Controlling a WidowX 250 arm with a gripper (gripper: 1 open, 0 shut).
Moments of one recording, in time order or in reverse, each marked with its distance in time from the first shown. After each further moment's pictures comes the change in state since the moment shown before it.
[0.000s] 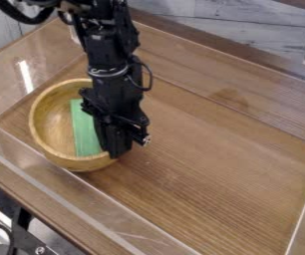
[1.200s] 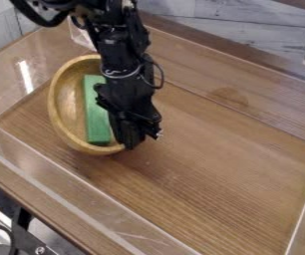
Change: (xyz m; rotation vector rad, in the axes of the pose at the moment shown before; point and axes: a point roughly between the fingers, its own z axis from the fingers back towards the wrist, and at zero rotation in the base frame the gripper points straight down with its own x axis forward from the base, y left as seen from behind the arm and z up) arm 0.021 0.001 -0.017 0.001 -0.074 0.004
